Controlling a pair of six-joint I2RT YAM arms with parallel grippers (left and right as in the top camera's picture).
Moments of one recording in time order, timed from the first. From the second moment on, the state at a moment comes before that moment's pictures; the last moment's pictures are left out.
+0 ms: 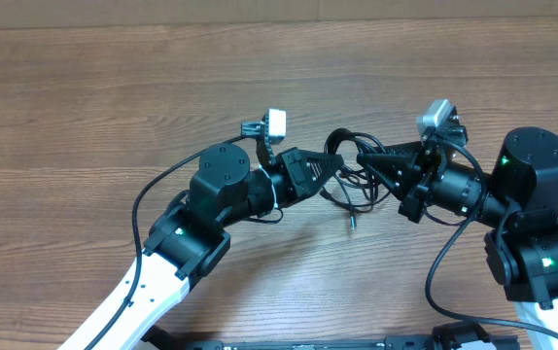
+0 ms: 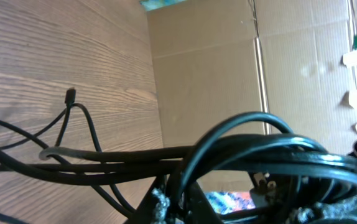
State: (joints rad) left arm -0.61 1.17 0.88 0.07 0.50 -1.23; right arm 0.16 0.93 1.07 -0.49 -0.85 0.02
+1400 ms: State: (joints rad) left arm -0.60 1.18 0.89 0.10 0.60 -0.46; right arm 0.16 1.06 1.51 -1.28 -0.29 -0.05
